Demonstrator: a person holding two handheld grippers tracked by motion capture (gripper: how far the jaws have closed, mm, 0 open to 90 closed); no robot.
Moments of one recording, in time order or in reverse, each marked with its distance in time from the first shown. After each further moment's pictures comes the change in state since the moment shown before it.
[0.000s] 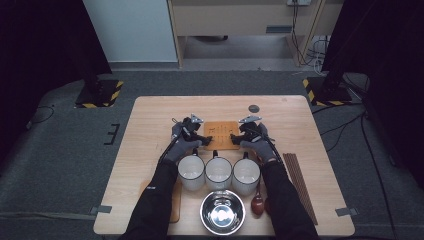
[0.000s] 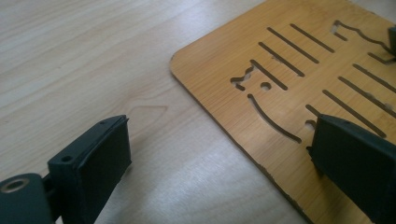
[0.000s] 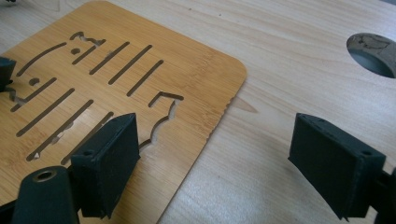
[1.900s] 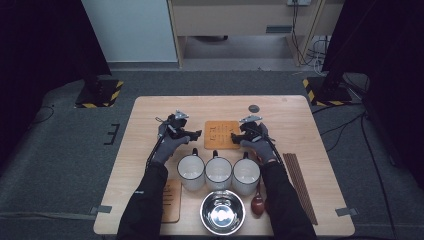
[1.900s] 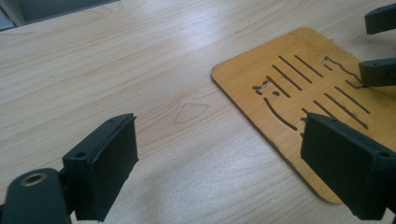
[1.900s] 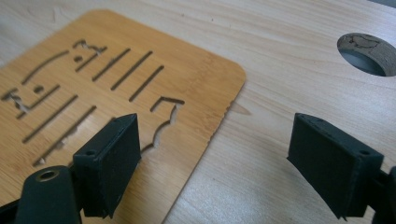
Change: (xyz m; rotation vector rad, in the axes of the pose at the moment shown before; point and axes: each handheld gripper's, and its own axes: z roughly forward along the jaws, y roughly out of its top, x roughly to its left) left arm 0.023 -0.005 -0.054 -0.091 -0.004 -0.099; right arm -0.002 0.000 -0.002 -0.019 -0.006 0.039
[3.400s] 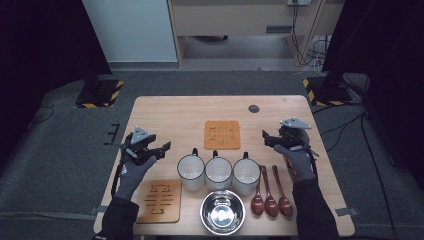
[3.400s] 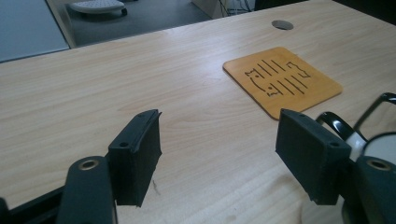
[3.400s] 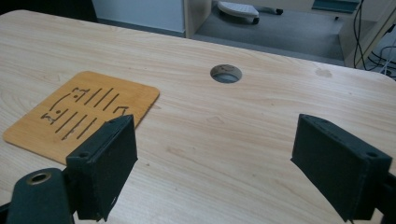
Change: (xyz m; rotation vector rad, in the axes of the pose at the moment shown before) left arm -0.010 -0.052 -0.156 -0.145 0.081 -0.043; right arm -0.047 -0.021 -0.143 -0.187 -0.121 0.127
